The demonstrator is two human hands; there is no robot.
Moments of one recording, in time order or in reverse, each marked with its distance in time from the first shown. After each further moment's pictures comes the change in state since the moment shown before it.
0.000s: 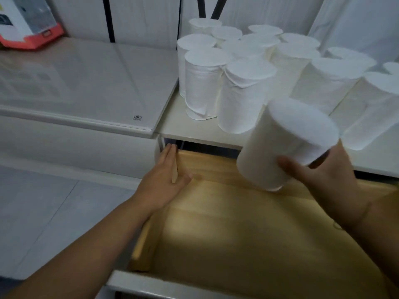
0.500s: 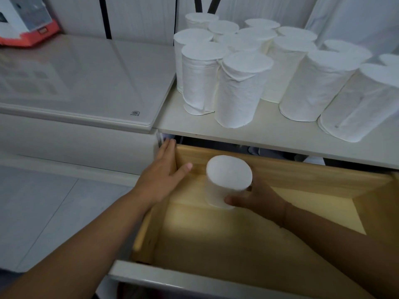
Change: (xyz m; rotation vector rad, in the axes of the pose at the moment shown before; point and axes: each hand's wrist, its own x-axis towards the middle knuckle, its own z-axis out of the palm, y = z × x) left_hand 0.000 0.003 -0.003 -0.026 -0.032 -0.045; right_hand -0.026 0.063 0.078 0.056 -0.526 0.261
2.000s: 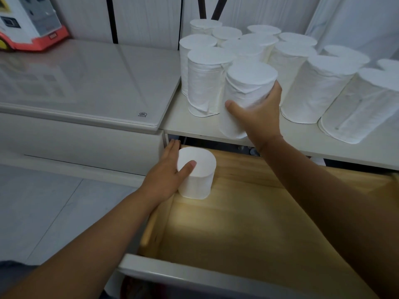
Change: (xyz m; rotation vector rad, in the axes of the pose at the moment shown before) left_hand 0.002 0.000 0.003 -0.030 0.046 0.021; right_hand 0.077 -0.119 -0.029 0.078 0.737 -0.228
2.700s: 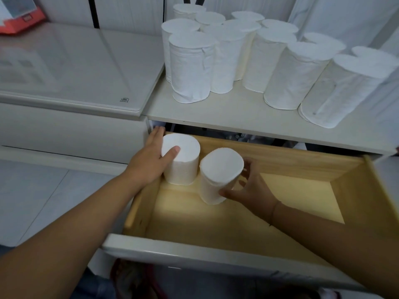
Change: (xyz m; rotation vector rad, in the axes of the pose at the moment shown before) left_hand -0.001 0.001 -0.001 0.083 0.000 -0.031; right_hand -0.129 0.098 -0.065 -0.179 -0.531 0.201
